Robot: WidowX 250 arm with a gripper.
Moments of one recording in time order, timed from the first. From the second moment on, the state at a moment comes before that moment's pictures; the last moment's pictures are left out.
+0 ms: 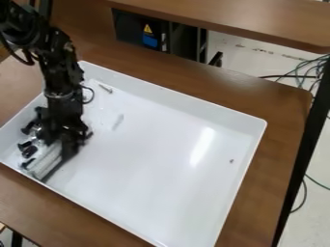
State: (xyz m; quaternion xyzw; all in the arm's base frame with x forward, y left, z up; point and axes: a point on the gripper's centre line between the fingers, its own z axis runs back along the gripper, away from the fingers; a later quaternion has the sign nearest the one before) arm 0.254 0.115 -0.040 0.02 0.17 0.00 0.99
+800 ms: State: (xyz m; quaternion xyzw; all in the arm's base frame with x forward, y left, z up) arm 0.291 -0.009 0.003 -0.02 0.13 0.01 0.99
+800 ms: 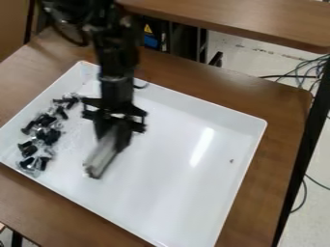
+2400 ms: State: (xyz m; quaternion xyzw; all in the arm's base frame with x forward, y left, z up) arm 0.287 -0.113 0.023 -0.05 0.04 0.07 1.00
